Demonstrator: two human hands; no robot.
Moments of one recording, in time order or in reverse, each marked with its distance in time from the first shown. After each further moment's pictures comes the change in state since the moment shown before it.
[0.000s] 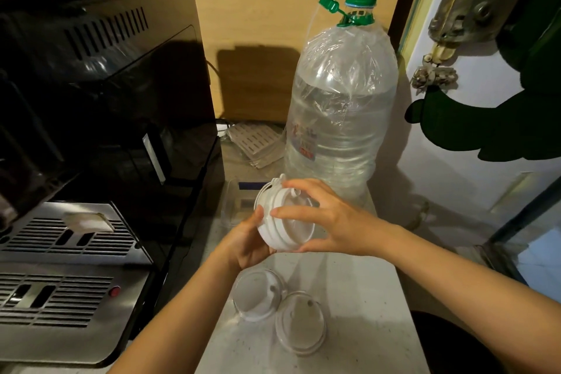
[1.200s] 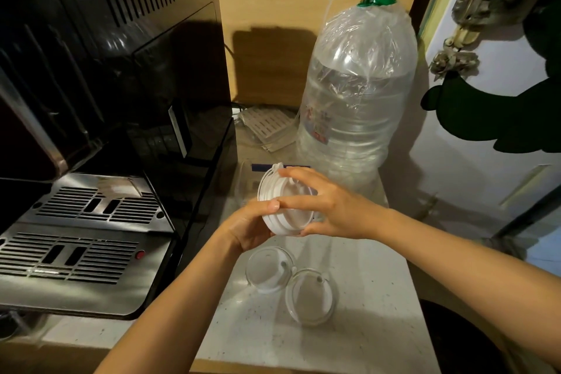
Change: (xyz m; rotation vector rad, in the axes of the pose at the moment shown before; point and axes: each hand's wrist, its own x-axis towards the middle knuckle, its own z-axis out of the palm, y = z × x) left_hand -0.032 0.011 0.016 0.234 0.047 0.037; right_hand 0.011 -0.010 0.019 0.038 -0.027 -0.050
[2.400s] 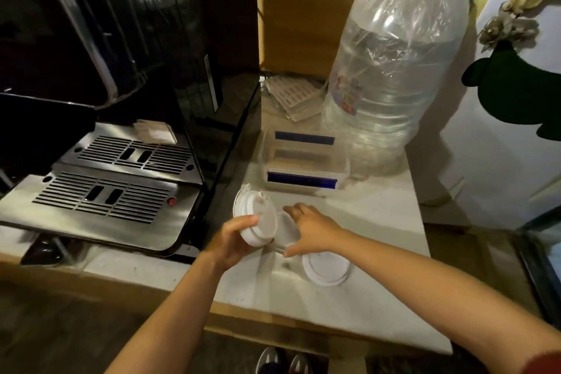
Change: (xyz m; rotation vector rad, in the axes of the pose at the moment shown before) left_hand -0.081 -0.067 -0.031 -0.141 0.480 -0.163; right_hand -0.004 -0.014 0.131 0.135 -0.528 0.665
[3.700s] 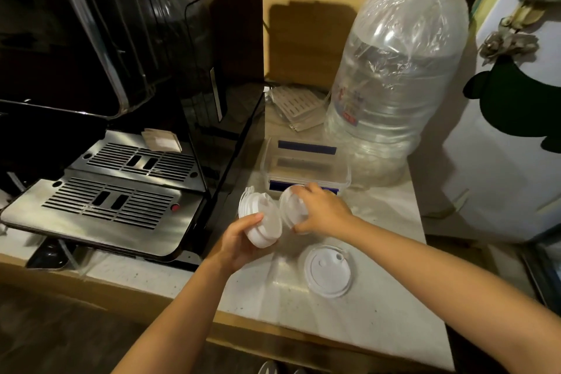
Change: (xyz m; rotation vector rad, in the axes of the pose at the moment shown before) left_hand 0.005 0.001 0.007 -0.095 0.017 0.047; right_hand -0.009 -0.012 -0.050 -0.089 0.184 0.040
